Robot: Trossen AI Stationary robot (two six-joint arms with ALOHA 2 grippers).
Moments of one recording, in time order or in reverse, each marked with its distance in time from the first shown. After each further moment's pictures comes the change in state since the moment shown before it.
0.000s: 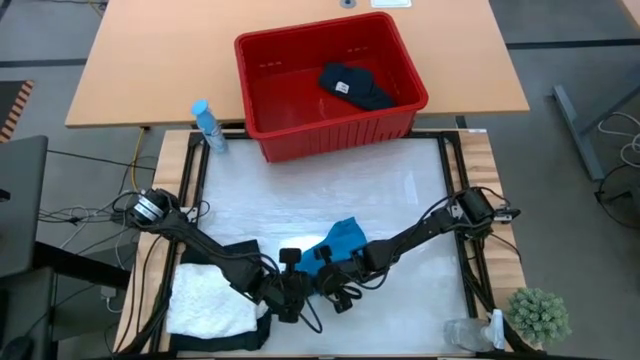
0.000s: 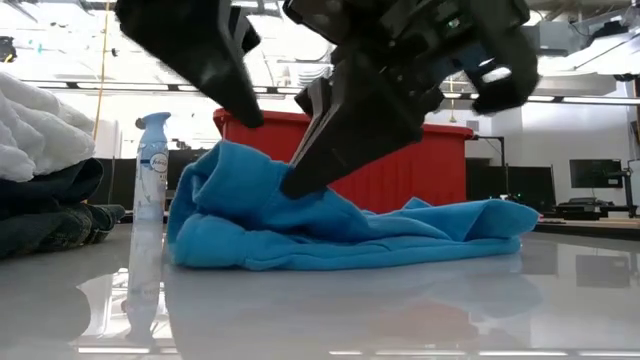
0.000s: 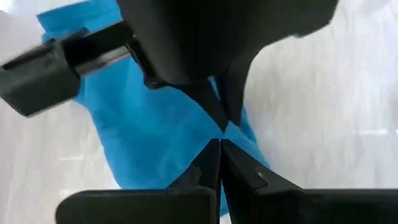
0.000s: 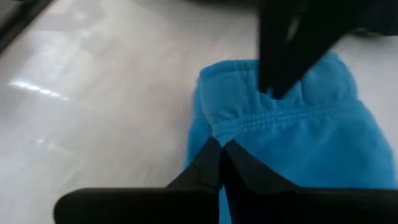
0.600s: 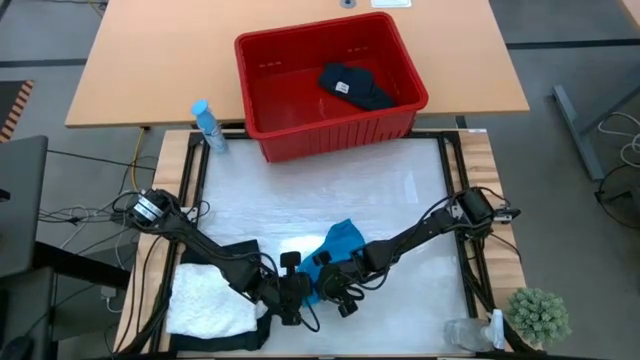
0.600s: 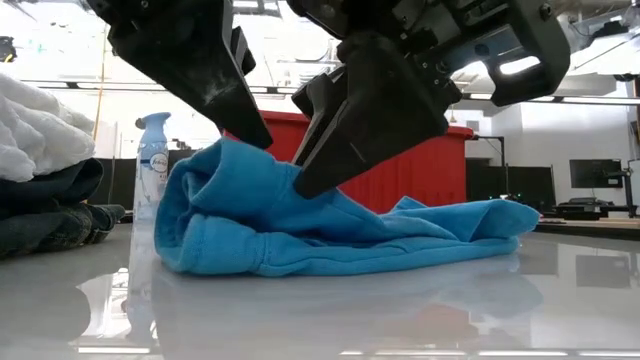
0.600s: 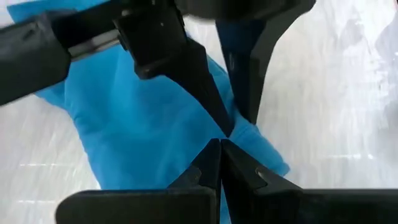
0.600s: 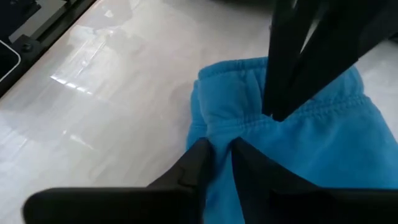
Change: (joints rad) left arm -0.002 0.000 -0.113 0.211 0.008 -0.065; right arm 0.003 0.000 0.000 -0.004 -0.109 -0.032
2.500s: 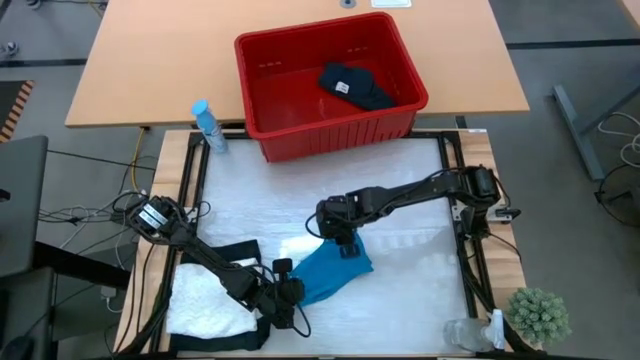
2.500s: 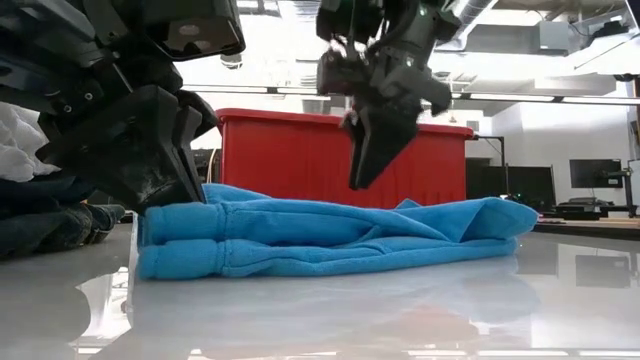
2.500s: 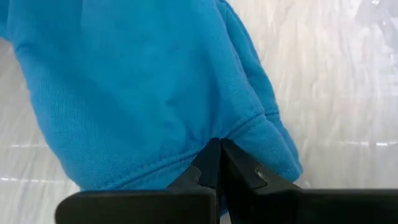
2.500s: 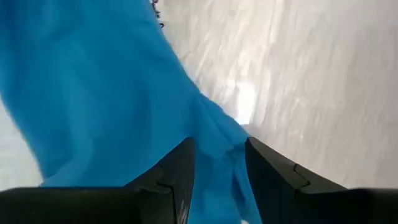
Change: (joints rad) left arm -0.055 0.068 -0.110 0.065 -0.010 -0.108; right arm -0.330 -0.116 0.109 -0.579 0.002 -0.052
